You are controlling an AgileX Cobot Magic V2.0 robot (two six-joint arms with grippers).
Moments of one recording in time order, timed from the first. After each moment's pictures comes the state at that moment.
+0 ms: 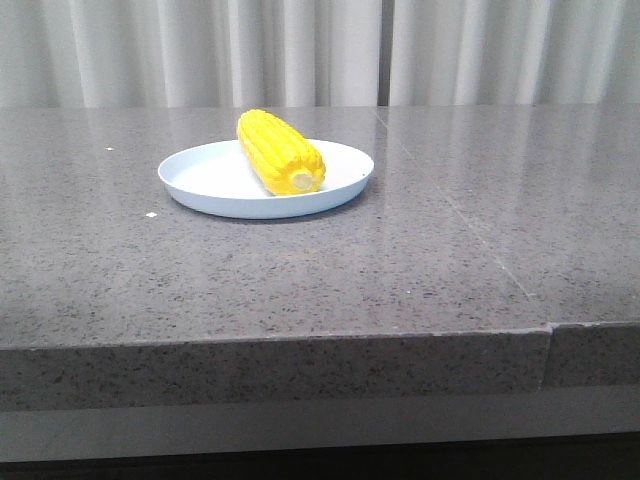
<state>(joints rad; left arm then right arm) -0.51 0.70 -0.81 -0.04 0.72 0.10 0.48 0.81 -0.95 0.04 0.85 -0.05</state>
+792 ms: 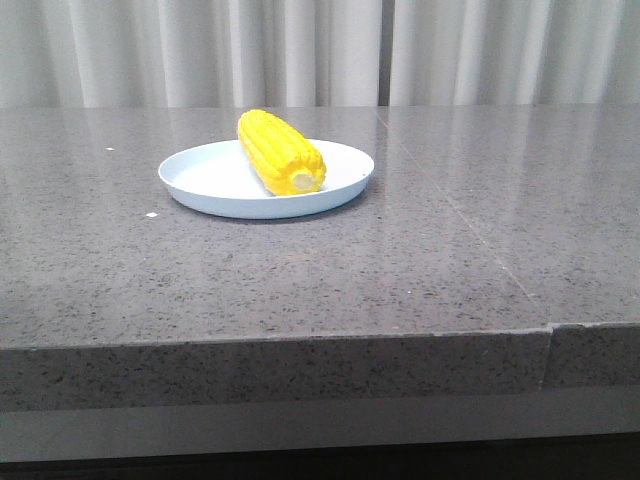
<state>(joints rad) -0.51 0.70 -0.81 -0.04 0.72 0.10 0.48 0.53 -0.81 0.04 0.90 -0.05</state>
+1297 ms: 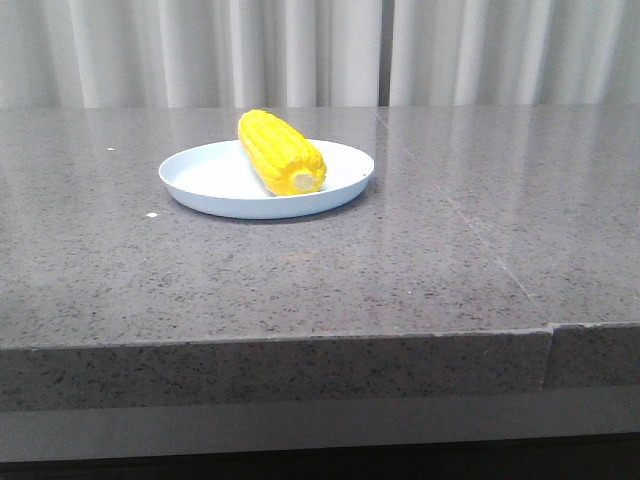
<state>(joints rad) -0.49 0.68 -0.79 -0.05 0.72 0.10 0.48 0.53 -0.81 0.04 0.90 -0.05</state>
